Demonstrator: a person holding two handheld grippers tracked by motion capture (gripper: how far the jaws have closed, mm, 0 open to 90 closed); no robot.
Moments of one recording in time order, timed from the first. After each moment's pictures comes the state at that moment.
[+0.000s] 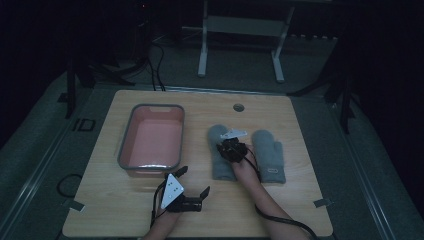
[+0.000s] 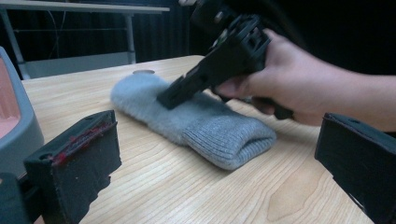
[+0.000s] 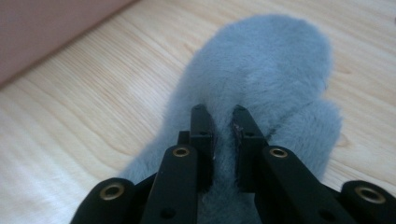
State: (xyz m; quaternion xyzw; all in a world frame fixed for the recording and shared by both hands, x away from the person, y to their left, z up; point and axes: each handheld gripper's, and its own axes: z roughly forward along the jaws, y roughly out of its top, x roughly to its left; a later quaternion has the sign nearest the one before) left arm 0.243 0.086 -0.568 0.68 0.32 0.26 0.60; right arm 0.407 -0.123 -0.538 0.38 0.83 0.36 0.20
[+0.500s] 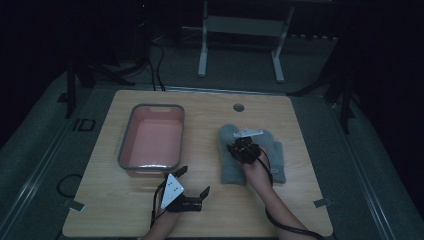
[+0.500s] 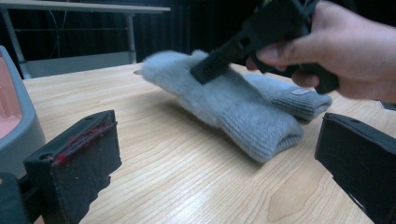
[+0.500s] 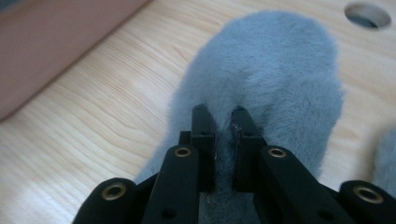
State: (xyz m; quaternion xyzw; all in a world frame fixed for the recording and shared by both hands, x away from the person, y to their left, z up) left arm 0.243 0.086 -0.568 0.68 0.32 0.27 0.60; right arm 0.387 -0.153 -0.509 0.42 0.81 0.36 0.18
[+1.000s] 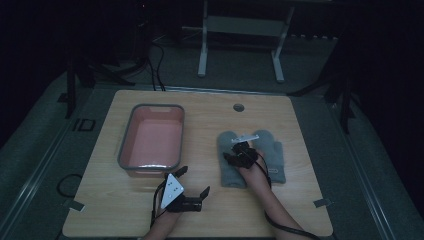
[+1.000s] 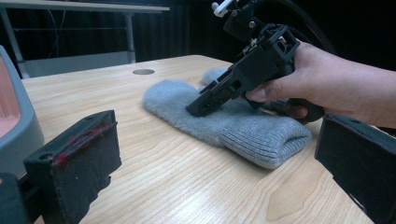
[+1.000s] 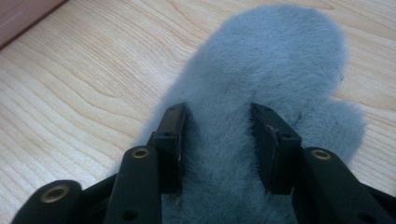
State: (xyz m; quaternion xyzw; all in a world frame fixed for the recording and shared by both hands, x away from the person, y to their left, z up) left arm 0.243 0.086 -0.568 0.68 0.32 0.26 0.60; right arm 0.397 -0.155 -0.545 0.42 0.83 0.34 0.16
